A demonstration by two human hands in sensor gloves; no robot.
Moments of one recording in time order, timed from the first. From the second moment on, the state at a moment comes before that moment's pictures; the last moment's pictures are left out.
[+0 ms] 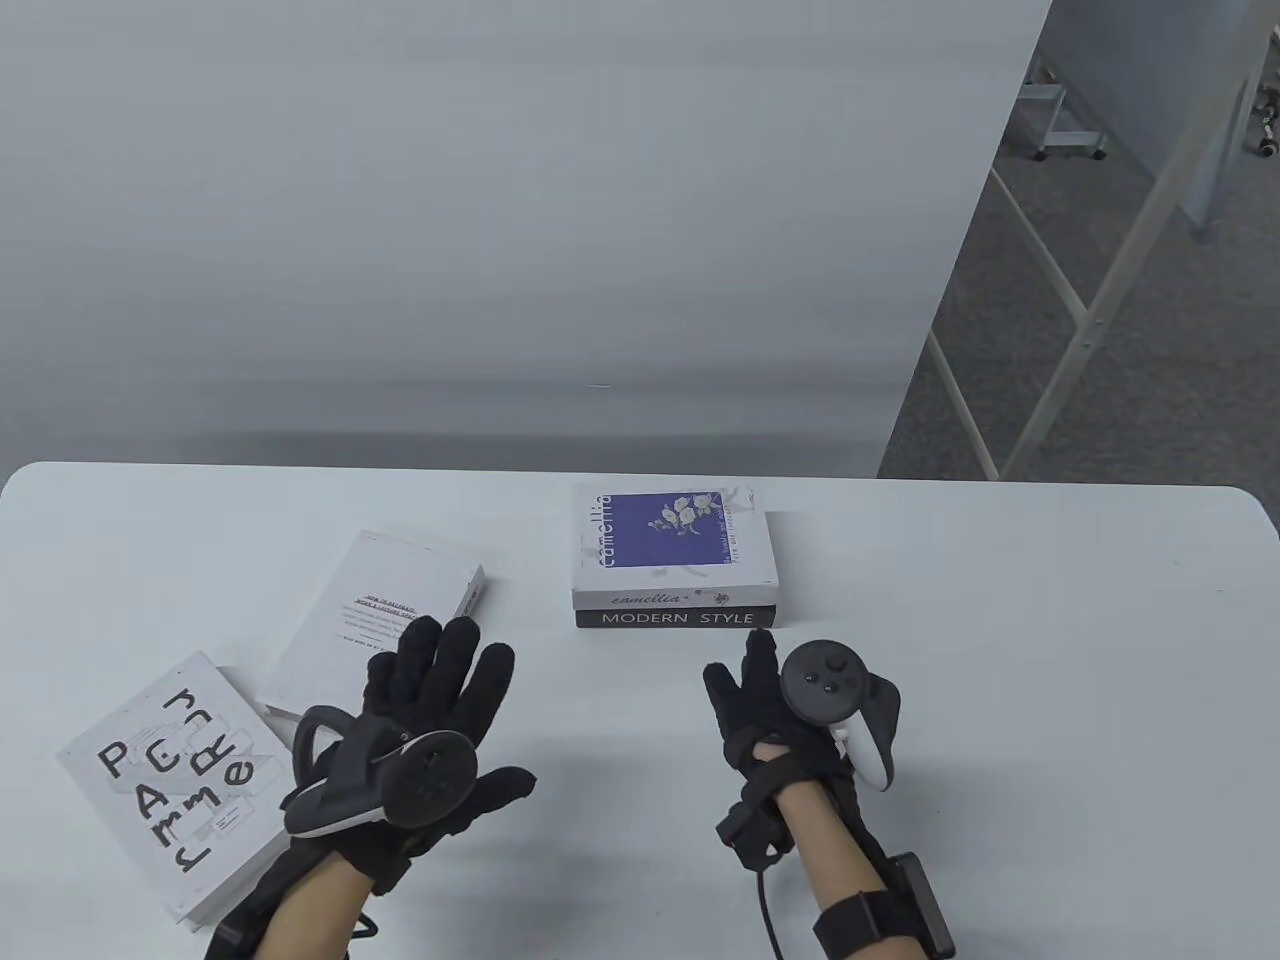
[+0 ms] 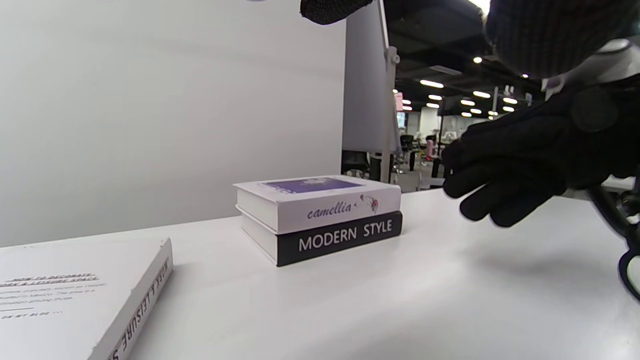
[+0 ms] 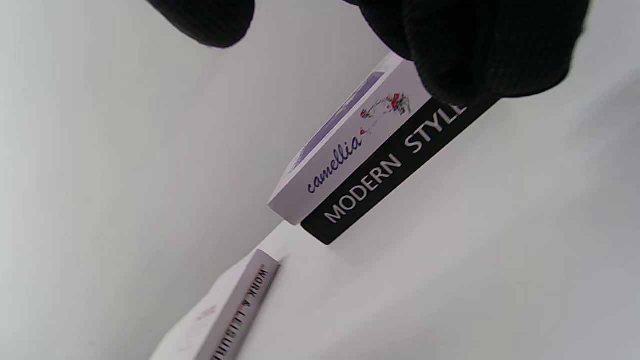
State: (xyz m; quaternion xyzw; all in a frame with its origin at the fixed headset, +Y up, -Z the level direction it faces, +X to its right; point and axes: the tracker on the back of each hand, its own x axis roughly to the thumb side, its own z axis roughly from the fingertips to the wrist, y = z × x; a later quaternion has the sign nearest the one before) left_hand -0.186 -0.652 -0.294 0.05 -0.25 -0.01 0.97; right_hand 0.146 -0.715 -0.361 0.06 0.05 0.93 0.36
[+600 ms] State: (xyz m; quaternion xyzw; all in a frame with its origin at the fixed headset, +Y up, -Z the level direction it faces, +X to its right) left_hand -0.180 -0.715 -0.317 -0.03 -0.23 -0.04 0.97; right_hand 0.191 -0.710 -0.289 0.11 -0.04 0.99 0.07
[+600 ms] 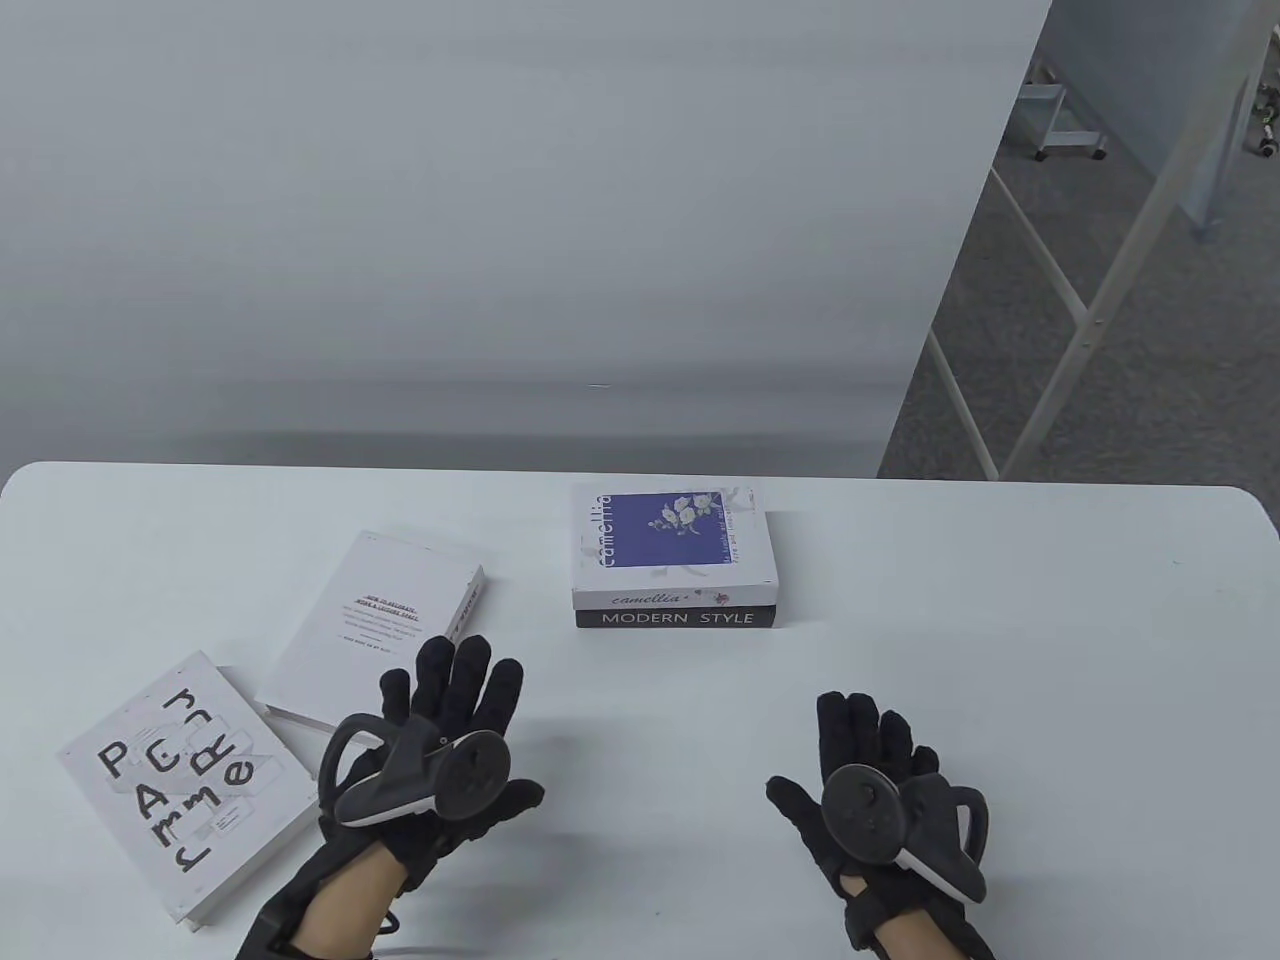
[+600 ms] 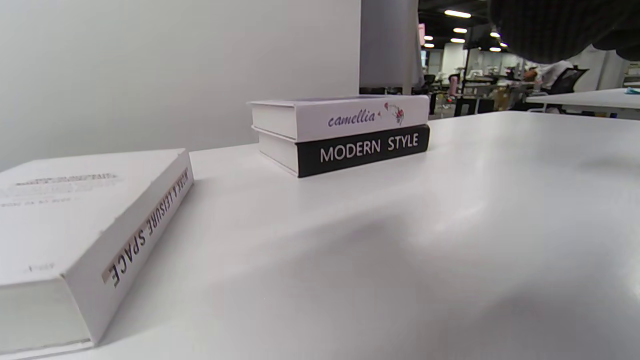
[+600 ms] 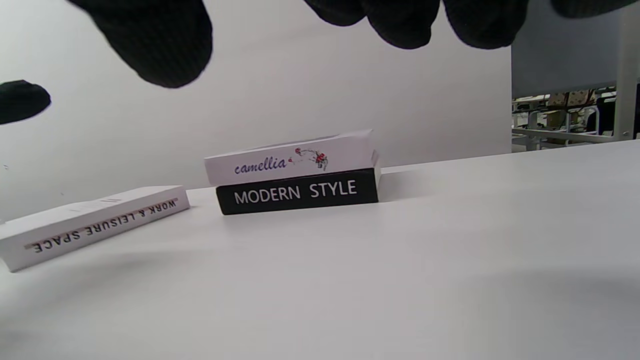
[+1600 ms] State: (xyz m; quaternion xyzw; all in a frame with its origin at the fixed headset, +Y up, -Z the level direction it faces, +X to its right) left_hand -0.300 -0.752 -0.453 -0.16 0.02 0.00 0.99; right_hand 0.222 -0.666 -0.289 0.12 -0.05 0.99 0.07
